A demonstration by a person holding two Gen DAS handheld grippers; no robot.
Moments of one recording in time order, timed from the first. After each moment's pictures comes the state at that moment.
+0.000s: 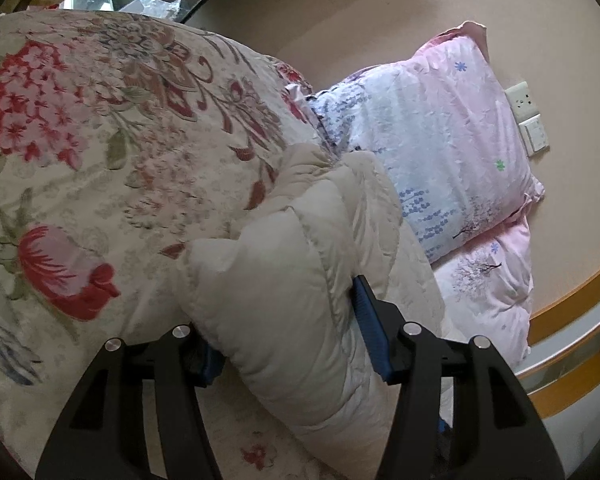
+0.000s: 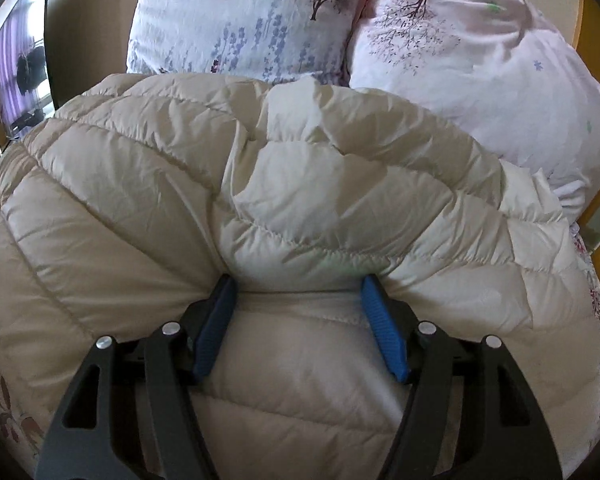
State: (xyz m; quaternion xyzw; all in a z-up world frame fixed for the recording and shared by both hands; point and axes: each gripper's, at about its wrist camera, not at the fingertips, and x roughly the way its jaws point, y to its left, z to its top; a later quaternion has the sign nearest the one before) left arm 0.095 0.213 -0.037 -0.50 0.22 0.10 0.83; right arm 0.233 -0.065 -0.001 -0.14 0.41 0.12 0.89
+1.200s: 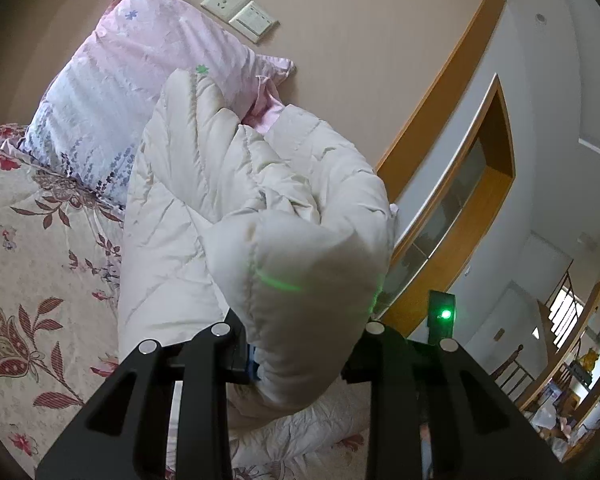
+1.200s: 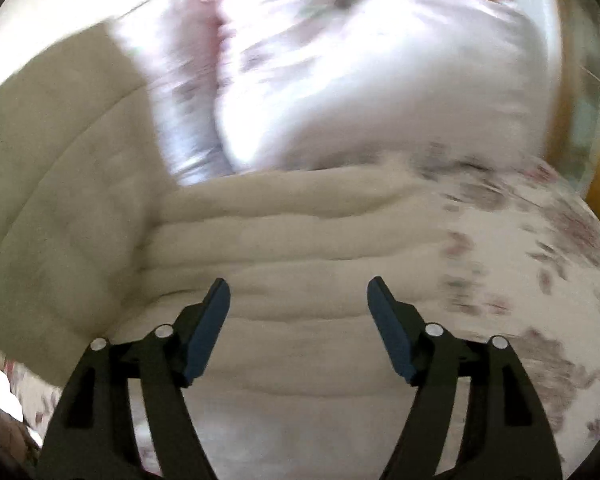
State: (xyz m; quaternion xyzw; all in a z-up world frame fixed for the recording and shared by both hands) left arm 0.110 0.052 0.070 -0.27 0.15 -0.23 0.92; right arm 0.232 -0.254 0.061 0.06 0.38 0.08 0.92
